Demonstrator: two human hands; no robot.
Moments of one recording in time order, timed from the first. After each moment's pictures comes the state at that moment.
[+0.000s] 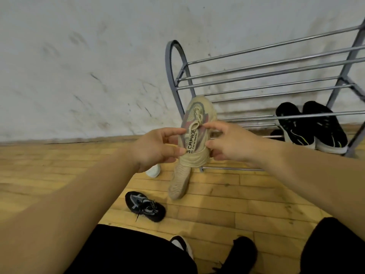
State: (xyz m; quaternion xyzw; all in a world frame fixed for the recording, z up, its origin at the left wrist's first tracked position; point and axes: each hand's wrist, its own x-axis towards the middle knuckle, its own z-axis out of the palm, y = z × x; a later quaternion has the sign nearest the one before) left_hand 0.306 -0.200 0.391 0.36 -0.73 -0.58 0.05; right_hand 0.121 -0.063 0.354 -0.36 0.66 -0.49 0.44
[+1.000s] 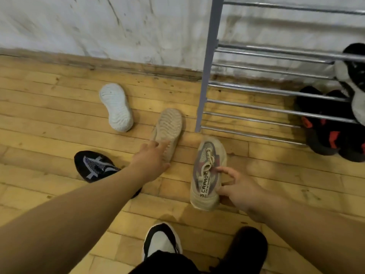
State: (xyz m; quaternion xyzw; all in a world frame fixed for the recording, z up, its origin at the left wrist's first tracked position) left_hand 0.332 -0.346 0.017 0.39 -0.89 -0.19 -0.17; right_hand 0.167 -0.121 0.074 -0.09 0.74 -0.33 0.58
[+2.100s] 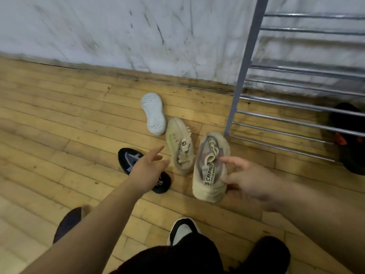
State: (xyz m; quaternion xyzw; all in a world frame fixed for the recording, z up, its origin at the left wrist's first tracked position) left_hand 0.428 -0.316 0.106 0.56 -0.65 -0.51 0.08; right_hand 0.191 -0.164 0.148 -0.17 0.69 -0.34 0.61
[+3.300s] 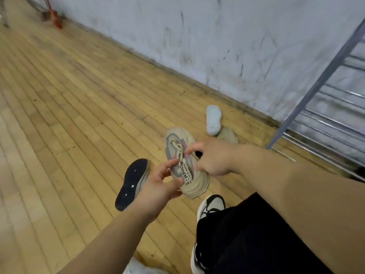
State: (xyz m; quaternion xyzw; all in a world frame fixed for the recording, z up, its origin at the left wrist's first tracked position) left_hand 0.611 -0.100 0.251 0.52 -0.42 -0.65 0.37; right_hand 0.427 -0.152 0.357 -0.70 0.60 0.04 0.40
